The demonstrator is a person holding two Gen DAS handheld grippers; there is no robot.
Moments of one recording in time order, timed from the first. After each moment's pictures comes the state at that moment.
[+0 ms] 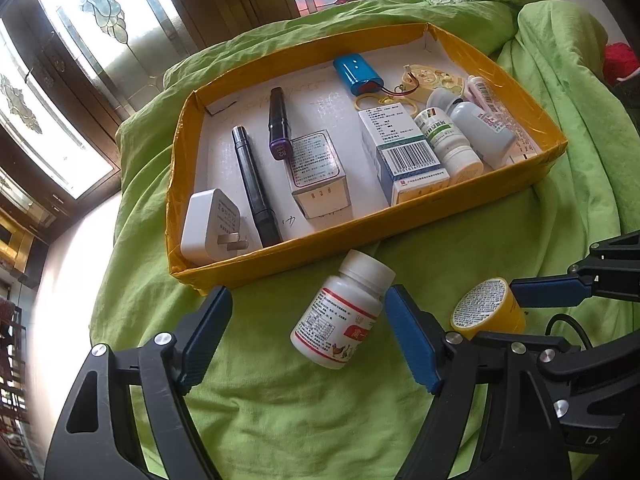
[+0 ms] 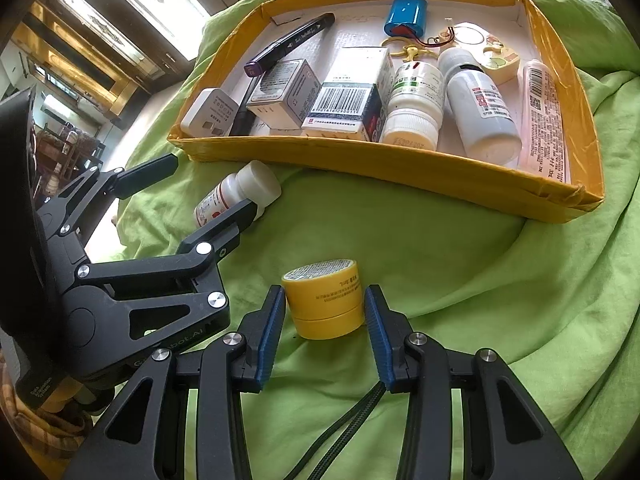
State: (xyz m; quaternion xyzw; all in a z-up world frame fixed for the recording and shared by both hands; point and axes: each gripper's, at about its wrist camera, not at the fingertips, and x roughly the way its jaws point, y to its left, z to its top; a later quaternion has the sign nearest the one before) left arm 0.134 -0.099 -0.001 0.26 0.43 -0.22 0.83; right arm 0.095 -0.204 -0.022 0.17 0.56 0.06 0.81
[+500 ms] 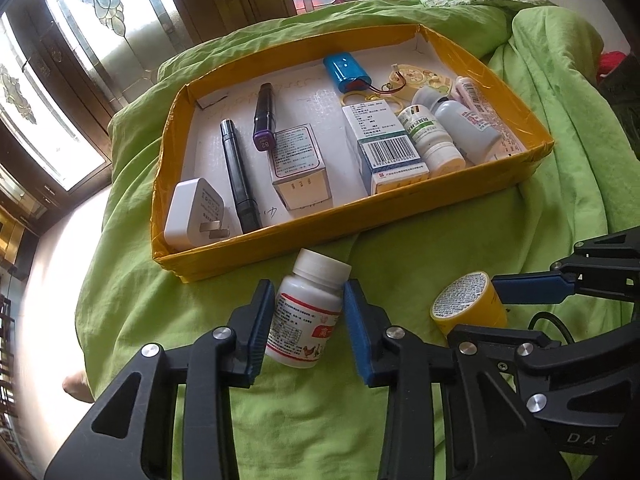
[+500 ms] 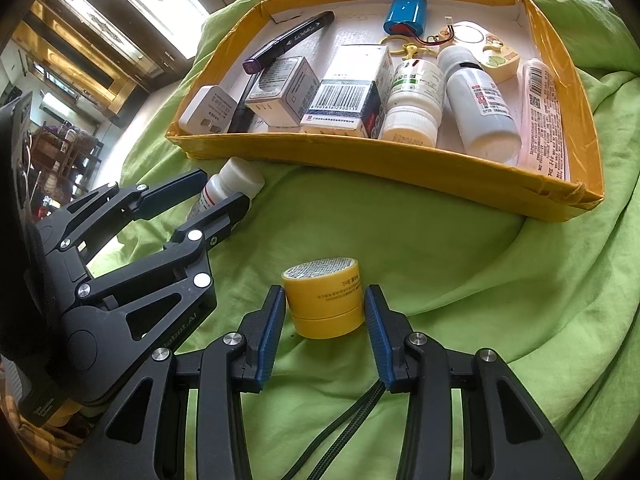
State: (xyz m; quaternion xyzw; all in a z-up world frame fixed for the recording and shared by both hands) left arm 0.122 -0.097 0.000 0.24 0.44 -0.23 0.83; right arm 0.095 -0.201 -0.025 0.17 0.56 0.06 0.81
